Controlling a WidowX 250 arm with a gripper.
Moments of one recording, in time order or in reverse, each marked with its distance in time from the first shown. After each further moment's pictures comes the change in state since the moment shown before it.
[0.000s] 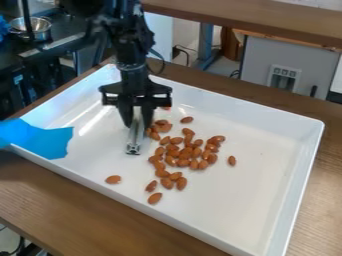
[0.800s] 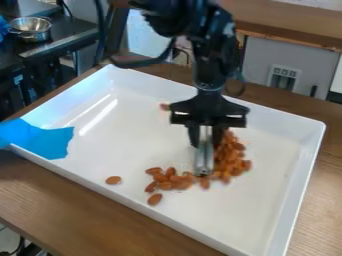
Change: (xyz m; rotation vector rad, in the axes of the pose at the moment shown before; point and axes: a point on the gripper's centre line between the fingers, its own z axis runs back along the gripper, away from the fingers) arm -0.044 -0.107 -0.001 -0.020 0.016 -0.045
